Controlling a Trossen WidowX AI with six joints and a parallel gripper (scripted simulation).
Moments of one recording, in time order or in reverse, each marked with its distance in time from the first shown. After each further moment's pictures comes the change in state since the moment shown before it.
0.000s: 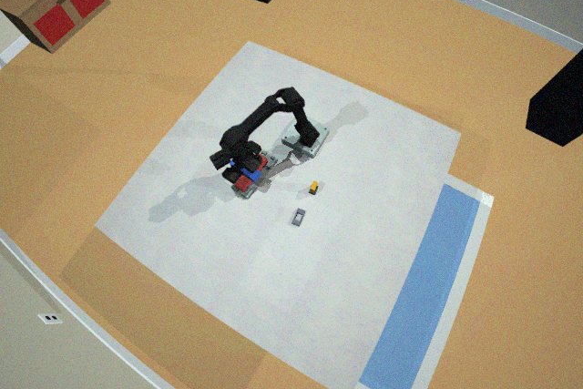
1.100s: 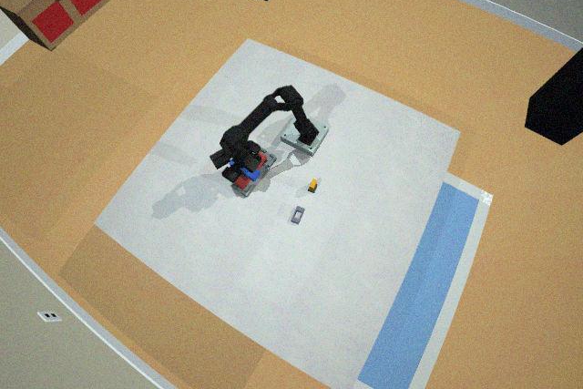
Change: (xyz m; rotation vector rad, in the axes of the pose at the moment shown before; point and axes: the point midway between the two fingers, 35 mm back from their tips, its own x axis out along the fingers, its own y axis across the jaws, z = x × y) arm 0.016 -0.001 -0.001 -0.002 0.003 -0.008
